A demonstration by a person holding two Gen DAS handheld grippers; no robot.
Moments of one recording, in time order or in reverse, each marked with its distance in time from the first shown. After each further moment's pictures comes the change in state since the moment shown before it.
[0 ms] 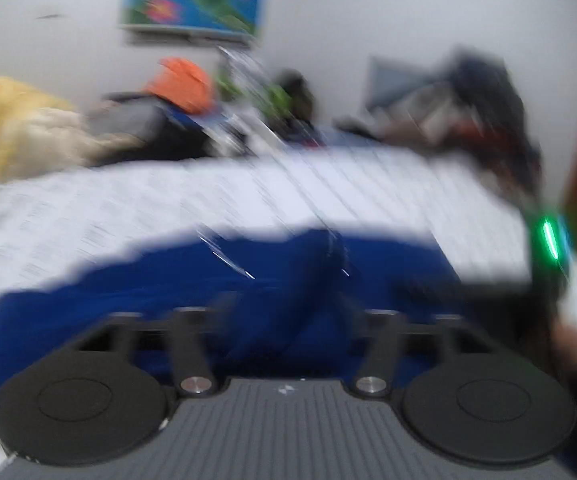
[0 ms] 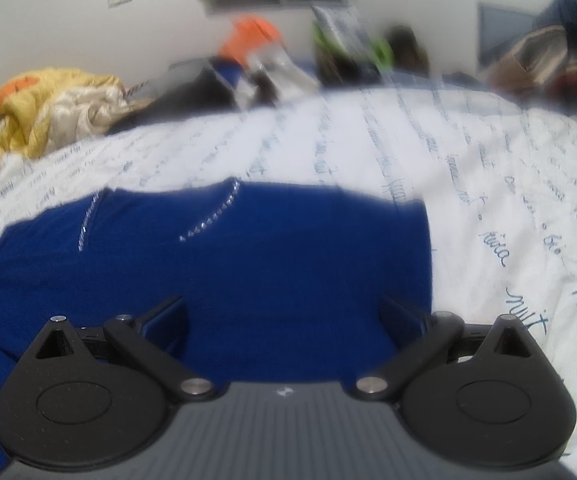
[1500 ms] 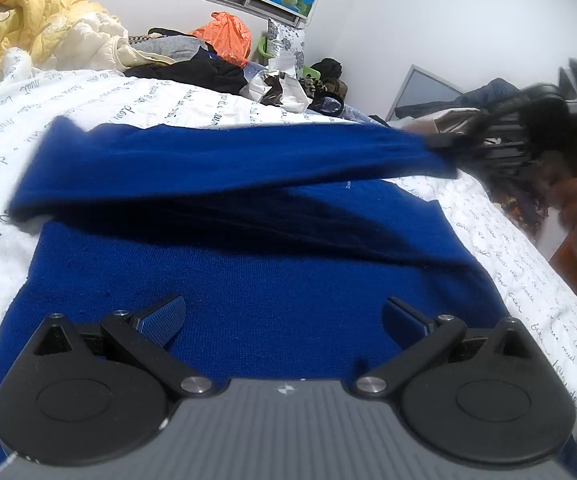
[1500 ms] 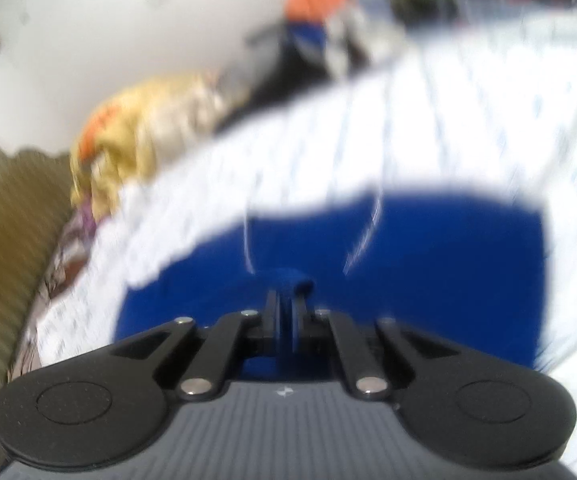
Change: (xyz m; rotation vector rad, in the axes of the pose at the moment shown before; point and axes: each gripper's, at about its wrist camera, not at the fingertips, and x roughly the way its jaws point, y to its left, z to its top) left arm -0.009 0.032 -0.084 -0.301 0.033 -0.030; right arm -0.038 -0.002 0.098 0.175 0.199 0.359
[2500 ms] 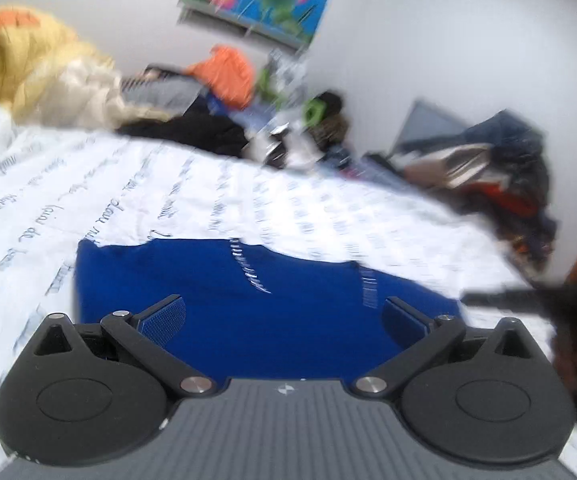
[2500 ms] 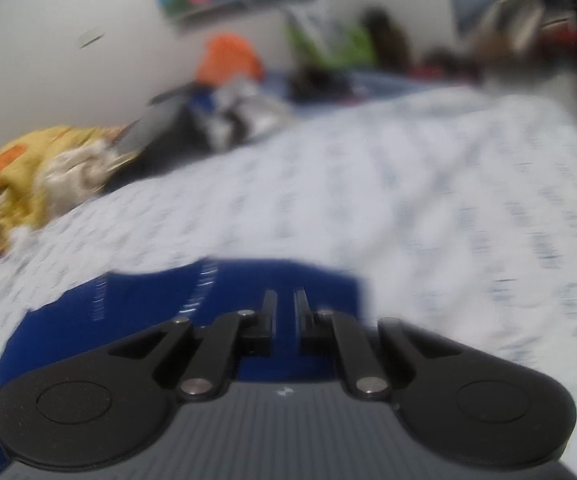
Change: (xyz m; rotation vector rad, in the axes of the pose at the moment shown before) left arm 0.061 0.023 0.119 -0.005 -0.046 0.040; right arm 0.017 -0.026 -0.016 -0.095 -0.128 -0.308
